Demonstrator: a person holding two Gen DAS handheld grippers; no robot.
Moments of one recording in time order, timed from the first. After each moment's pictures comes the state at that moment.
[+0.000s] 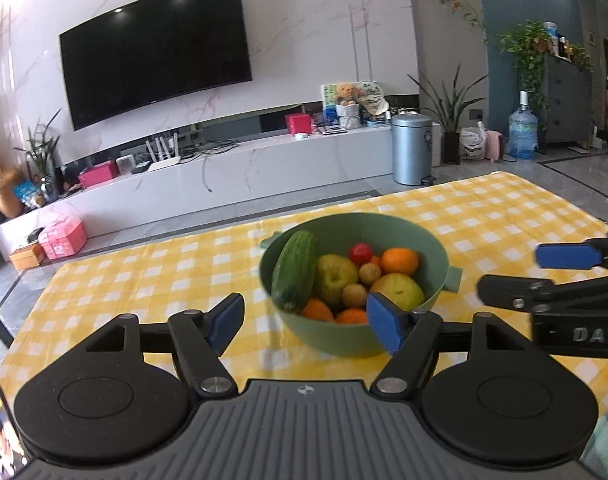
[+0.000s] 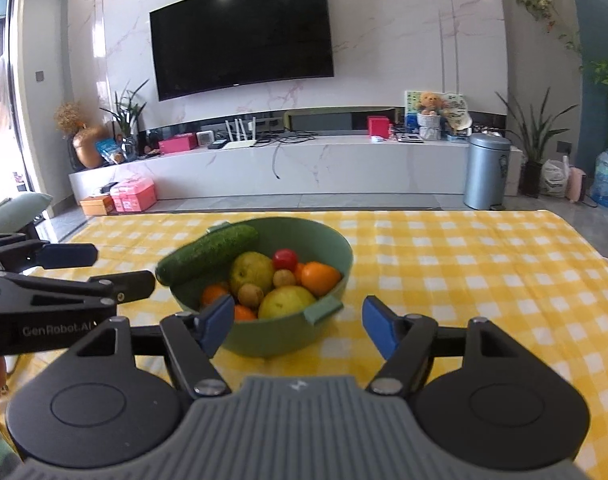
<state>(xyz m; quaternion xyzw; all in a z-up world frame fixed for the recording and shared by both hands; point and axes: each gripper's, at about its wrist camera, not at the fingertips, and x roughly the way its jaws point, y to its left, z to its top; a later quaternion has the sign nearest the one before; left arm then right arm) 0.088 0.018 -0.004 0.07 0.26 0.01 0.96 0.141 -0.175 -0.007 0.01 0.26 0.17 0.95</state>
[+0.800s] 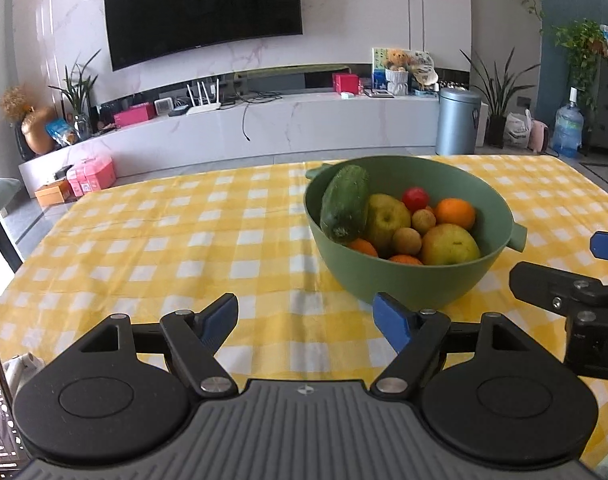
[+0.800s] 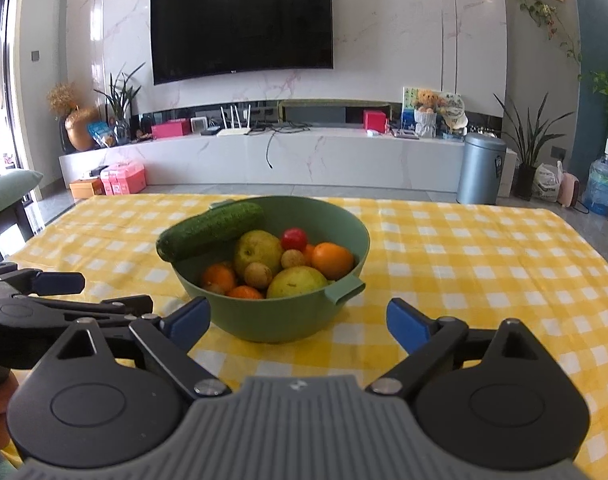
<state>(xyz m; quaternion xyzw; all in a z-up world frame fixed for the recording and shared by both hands) 0.099 0.044 -0.044 0.02 0.31 0.06 0.95 0.141 -0.145 -0.027 -0.02 0.26 0.16 0.95</state>
